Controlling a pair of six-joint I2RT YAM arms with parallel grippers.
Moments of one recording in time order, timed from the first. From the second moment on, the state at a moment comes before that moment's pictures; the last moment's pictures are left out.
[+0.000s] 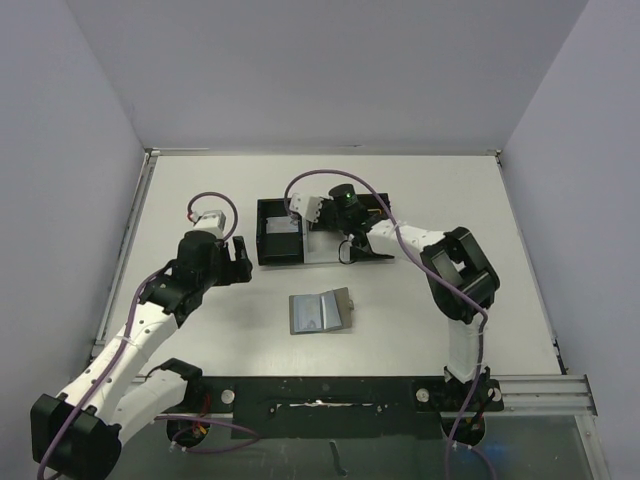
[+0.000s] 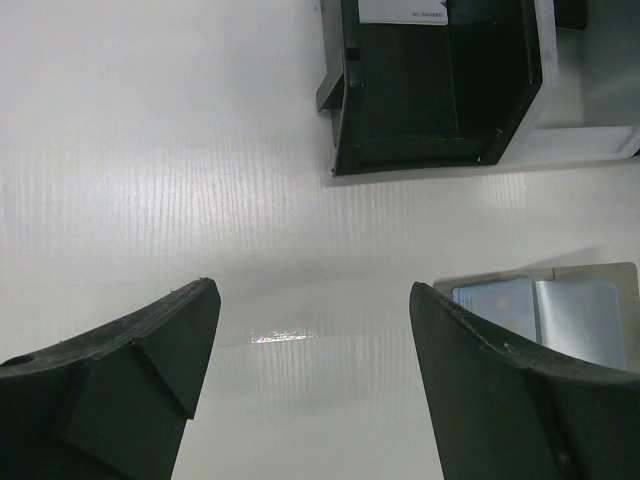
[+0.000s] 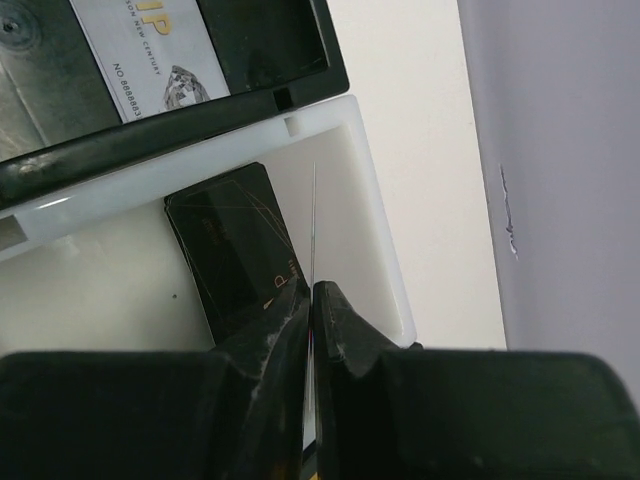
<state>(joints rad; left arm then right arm) -0.38 0.92 0.69 -0.44 -0.13 -0.40 0.62 1.95 1.28 0.12 -0.04 -0.88</state>
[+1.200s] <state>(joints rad) -0.37 0.98 0.69 -0.44 -0.09 -0.39 0.63 2.05 1.32 0.11 0.07 -0.93</state>
